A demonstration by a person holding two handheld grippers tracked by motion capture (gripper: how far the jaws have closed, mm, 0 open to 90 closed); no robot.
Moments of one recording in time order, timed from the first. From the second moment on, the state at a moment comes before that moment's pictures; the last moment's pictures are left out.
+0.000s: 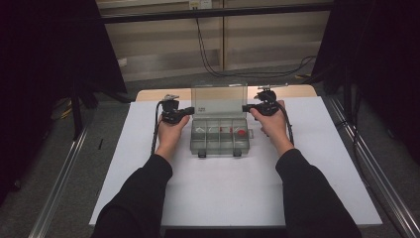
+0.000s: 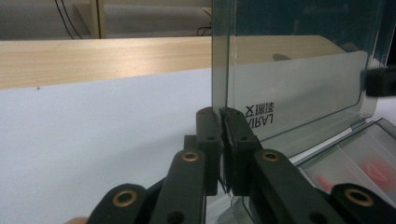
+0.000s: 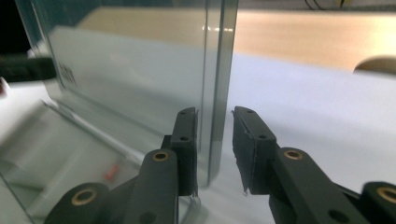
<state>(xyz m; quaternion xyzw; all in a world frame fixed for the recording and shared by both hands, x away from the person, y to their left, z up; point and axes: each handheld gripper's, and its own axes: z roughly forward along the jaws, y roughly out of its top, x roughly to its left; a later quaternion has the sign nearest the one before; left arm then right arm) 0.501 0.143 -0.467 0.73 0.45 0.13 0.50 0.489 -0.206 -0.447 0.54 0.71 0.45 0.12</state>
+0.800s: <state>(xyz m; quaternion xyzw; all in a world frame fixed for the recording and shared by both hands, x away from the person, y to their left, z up) 0.513 0.149 -0.448 0.70 0.47 0.10 0.53 0.479 -0.200 -0.434 0.52 0.69 0.47 0.18</state>
